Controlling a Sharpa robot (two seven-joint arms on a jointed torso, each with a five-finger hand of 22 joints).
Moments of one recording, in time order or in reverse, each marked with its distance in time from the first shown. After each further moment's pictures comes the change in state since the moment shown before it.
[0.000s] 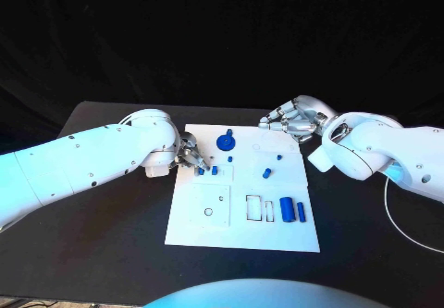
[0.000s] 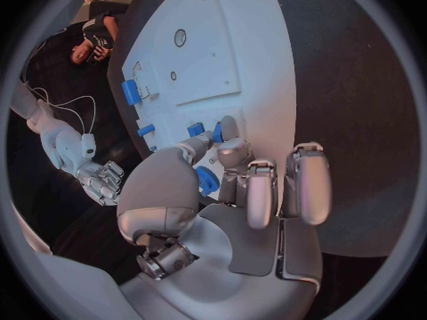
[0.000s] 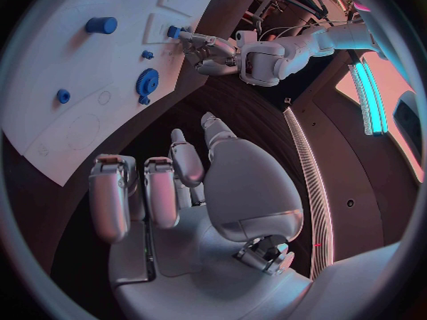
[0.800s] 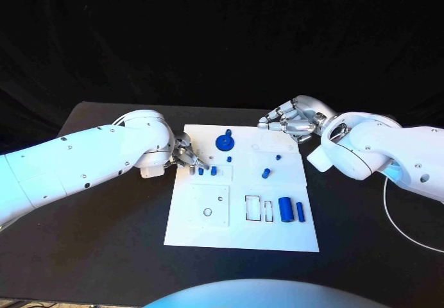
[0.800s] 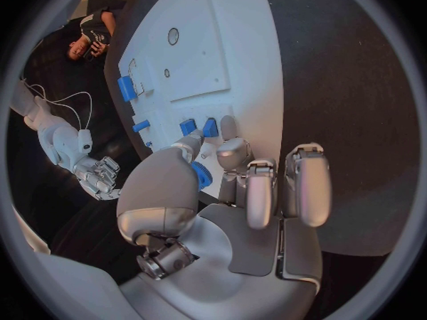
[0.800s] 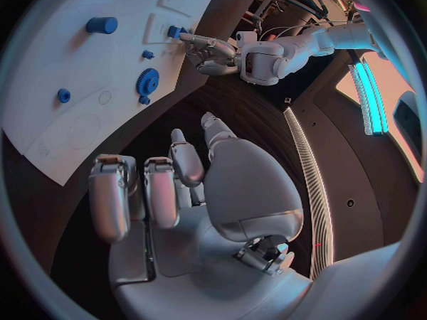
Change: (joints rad) left arm -0.002 -0.027 0.004 0.008 -0.002 -0.028 -0.011; left_hand -0.024 -0.017 -0.237 0.078 0.000 0.005 0.002 0.002 -0.028 0.010 -0.003 0.005 0.012 0.000 -0.007 0.000 0.000 0.000 0.000 -0.007 0.011 0.000; right arm 0.000 -0.001 0.000 0.000 0.000 0.000 0.000; right_hand 0.000 0.000 0.000 0.000 0.000 0.000 0.000 0.000 0.000 0.000 0.000 0.000 0.000 0.000 0.000 0.000 0.000 0.000 0.000 0.000 0.000 0.000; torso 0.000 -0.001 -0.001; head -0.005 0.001
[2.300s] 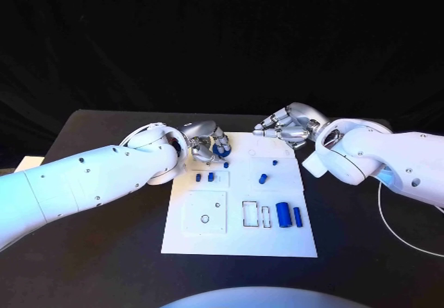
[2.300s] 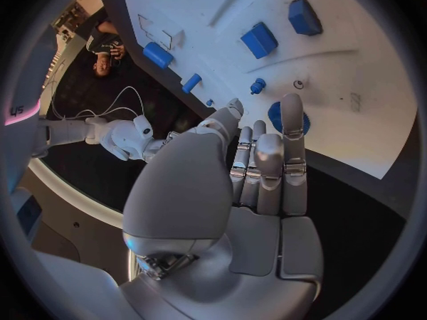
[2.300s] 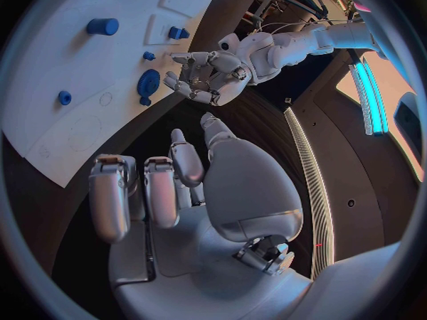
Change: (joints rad) left arm -0.033 0.065 -0.034 -0.045 -0.220 -0.451 0.636; left_hand 0.555 -0.058 -0.029 -0.092 -0.001 -0.126 0.109 -0.333 -0.309 -0.399 0.132 -0.717 -0.771 -0.060 0.097 -0.387 -0.218 0.127 -0.200 0.086 -0.752 -0.476; right arm -0.004 0.004 0.000 -0.003 0.000 0.001 0.000; right_hand 0.004 0.004 -0.005 0.000 0.008 0.000 0.000 0.000 0.000 0.000 0.000 0.000 -0.001 0.000 0.000 -0.006 0.000 0.000 0.000 0.000 0.000 0.001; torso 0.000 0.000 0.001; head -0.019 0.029
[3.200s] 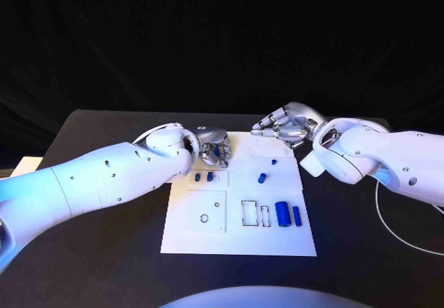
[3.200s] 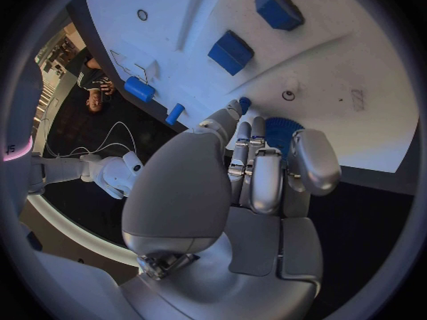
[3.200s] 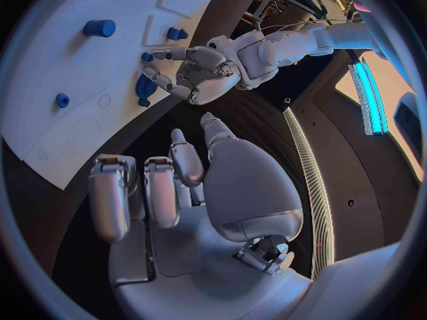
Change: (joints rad) left arm -0.009 0.099 -0.003 -0.097 -0.192 0.101 -0.047; left_hand -0.015 0.005 0.027 0.008 0.000 0.115 -0.009 -0.062 -0.041 0.127 -0.024 -0.088 -0.092 0.058 -0.017 0.162 0.113 -0.073 0.193 -0.025 0.466 0.393; right arm -0.001 0.006 0.000 -0.001 0.000 0.000 0.001; right_hand 0.000 0.000 0.000 0.000 0.000 0.000 0.000 0.000 0.000 0.000 0.000 0.000 0.000 0.000 0.000 0.000 0.001 0.000 0.000 0.000 0.000 0.000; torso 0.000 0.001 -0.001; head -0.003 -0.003
